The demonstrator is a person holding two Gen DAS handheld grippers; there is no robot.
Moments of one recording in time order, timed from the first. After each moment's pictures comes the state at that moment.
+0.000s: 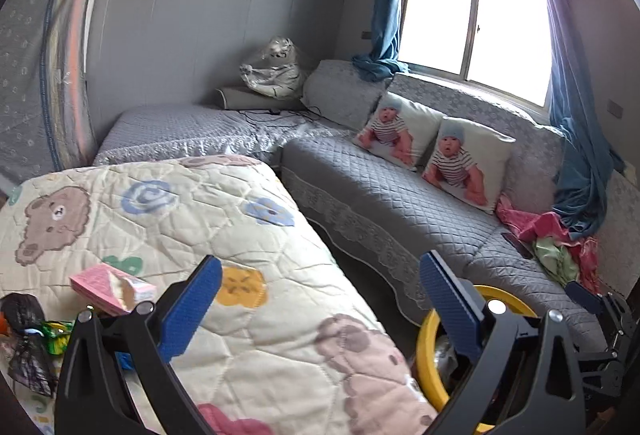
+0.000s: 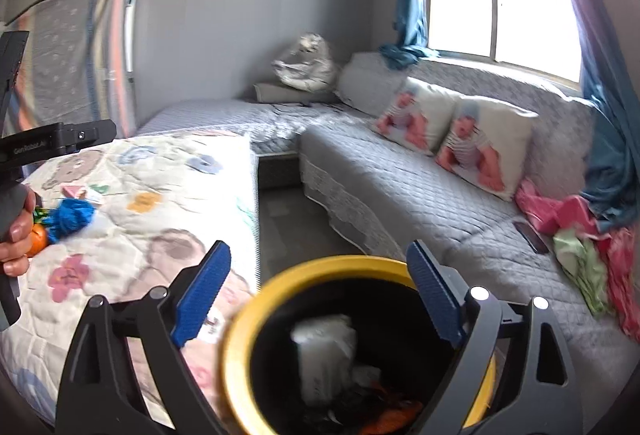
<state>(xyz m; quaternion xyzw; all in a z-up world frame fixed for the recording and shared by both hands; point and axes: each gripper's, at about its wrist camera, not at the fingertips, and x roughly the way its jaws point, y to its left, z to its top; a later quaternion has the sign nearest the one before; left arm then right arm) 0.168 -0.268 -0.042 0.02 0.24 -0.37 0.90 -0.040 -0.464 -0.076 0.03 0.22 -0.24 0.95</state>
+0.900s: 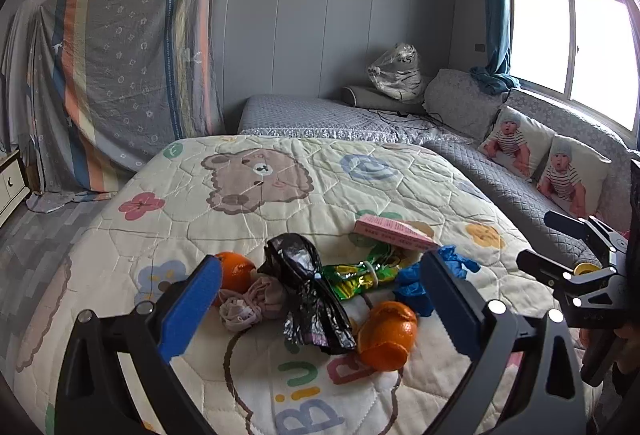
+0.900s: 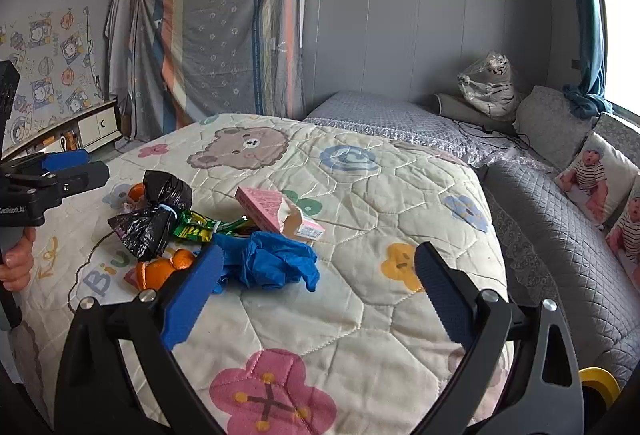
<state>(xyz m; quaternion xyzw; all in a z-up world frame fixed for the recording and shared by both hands) 0.213 -0.013 -0.074 0.01 0.26 -0.19 0.95 0.152 -0.279 -0.088 -0.04 0.25 0.05 0.97</state>
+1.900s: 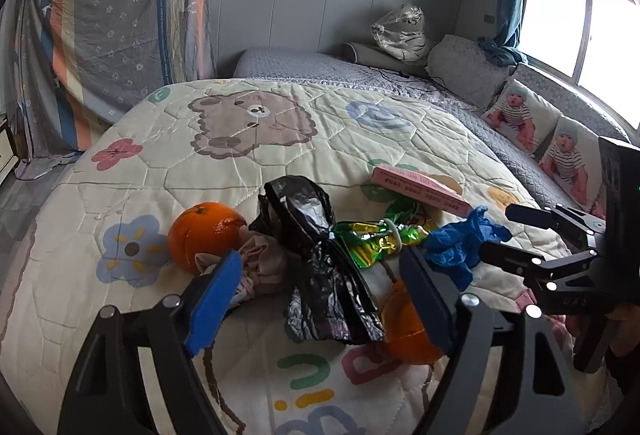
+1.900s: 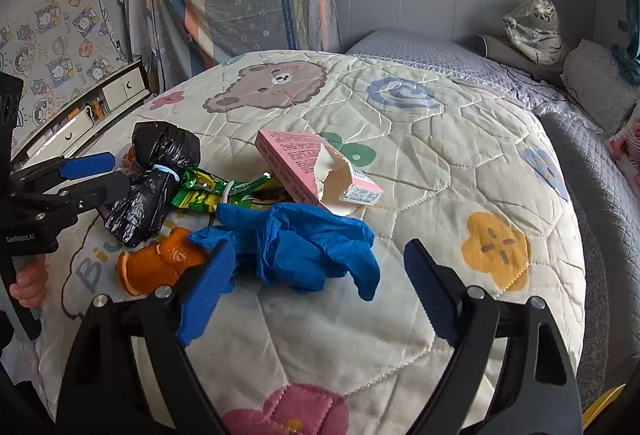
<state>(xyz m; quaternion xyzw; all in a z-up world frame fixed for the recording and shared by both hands) 0.257 -0.019 -0.123 0.00 0.34 -0.20 0.92 0.218 -0.267 -0.131 -0.02 0.36 0.12 0.93</state>
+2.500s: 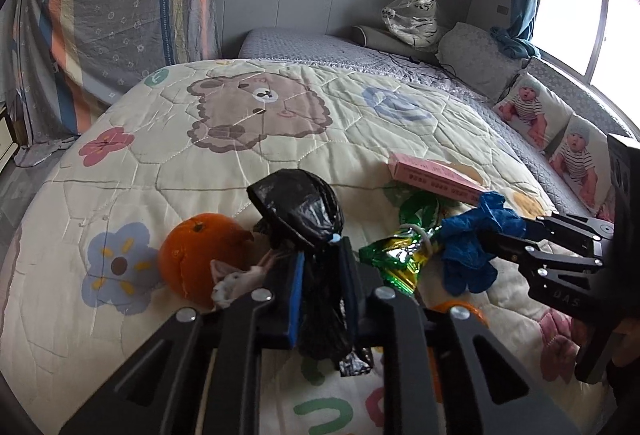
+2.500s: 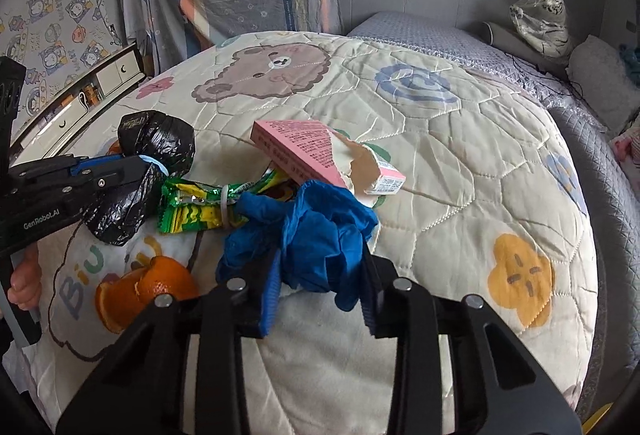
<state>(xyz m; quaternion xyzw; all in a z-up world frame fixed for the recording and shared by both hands) 0.295 -0.022 -0.132 -0.01 0.37 -0.19 0.91 0.252 -0.253 -0.137 -0.03 0.39 0.11 0.92</state>
